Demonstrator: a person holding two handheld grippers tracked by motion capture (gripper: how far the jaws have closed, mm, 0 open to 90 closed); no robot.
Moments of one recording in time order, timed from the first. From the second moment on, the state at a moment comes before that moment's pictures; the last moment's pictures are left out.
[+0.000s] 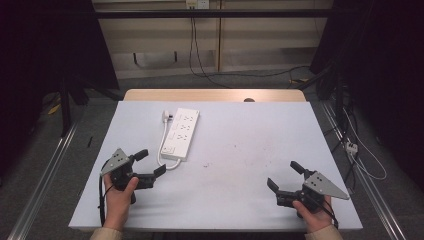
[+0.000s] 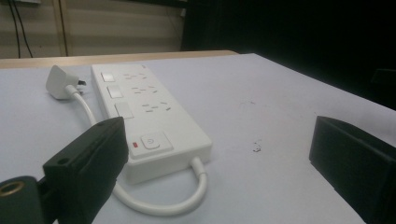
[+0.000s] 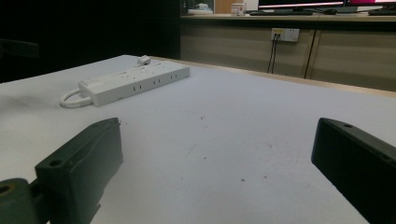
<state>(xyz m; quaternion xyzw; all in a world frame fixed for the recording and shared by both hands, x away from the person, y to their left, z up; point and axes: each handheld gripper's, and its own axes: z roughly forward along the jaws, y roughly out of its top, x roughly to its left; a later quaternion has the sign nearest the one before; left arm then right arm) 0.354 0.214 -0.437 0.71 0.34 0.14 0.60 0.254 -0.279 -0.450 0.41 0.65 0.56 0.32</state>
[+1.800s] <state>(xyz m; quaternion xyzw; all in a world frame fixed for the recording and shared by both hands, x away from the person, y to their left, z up) 0.391 0.197 -0.436 0.71 0.37 0.17 0.57 0.255 -0.279 -0.448 0.41 0.65 0.56 0.32</state>
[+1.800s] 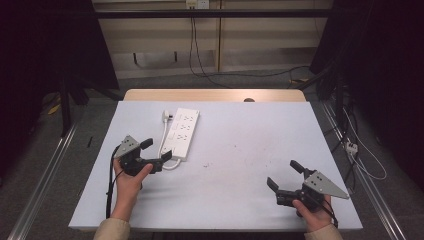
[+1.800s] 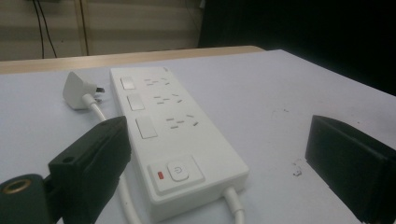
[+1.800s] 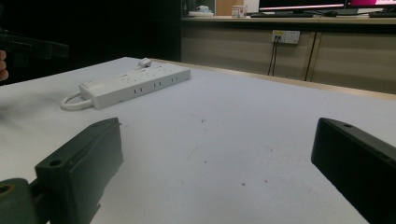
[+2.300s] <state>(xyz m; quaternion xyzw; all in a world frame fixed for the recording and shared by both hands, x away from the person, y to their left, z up) 0.397 0.194 -0.437 0.72 0.36 0.17 0.57 0.255 -0.280 -0.447 0.40 0.65 0.56 0.32</state>
